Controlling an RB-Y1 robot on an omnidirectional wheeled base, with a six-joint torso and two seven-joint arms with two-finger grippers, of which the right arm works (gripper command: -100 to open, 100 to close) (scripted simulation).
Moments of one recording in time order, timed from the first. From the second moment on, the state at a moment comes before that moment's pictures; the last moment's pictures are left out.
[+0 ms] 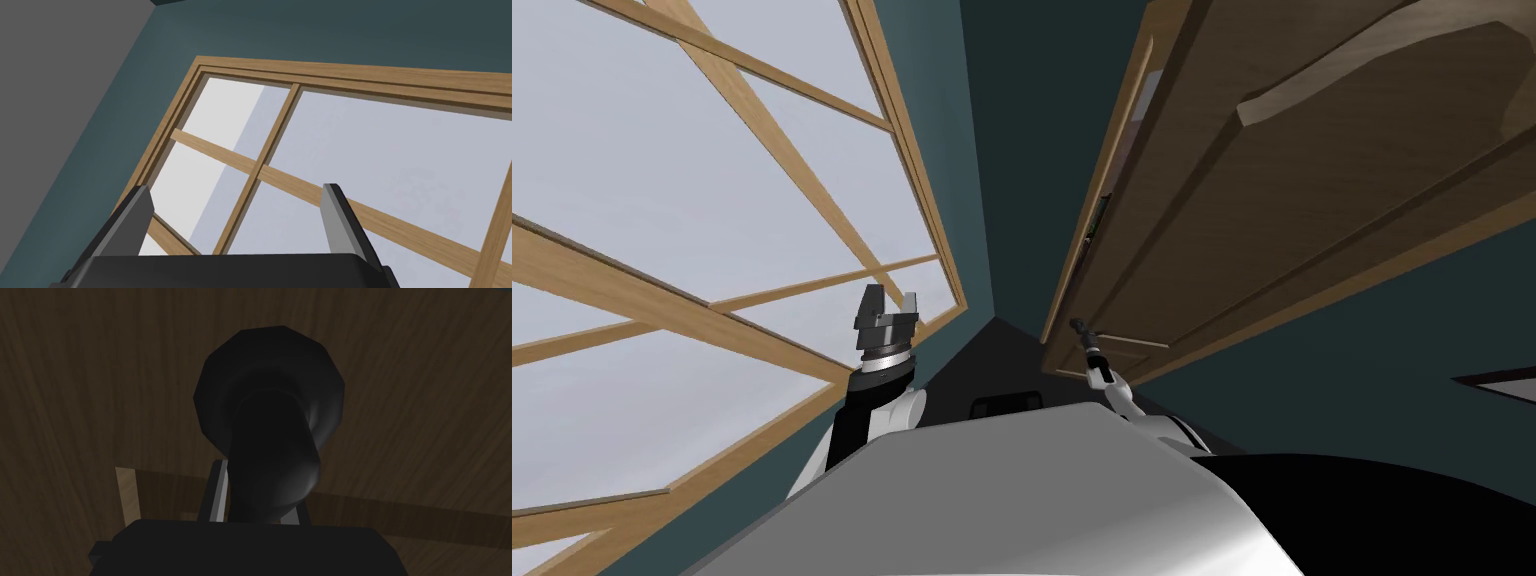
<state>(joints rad) -0.11 -0.39 -0.13 -0.64 -0.11 -0.74 -0.19</state>
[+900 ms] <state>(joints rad) -0.07 -0.44 -0.04 -0.67 -0.07 -0.79 -0.28</state>
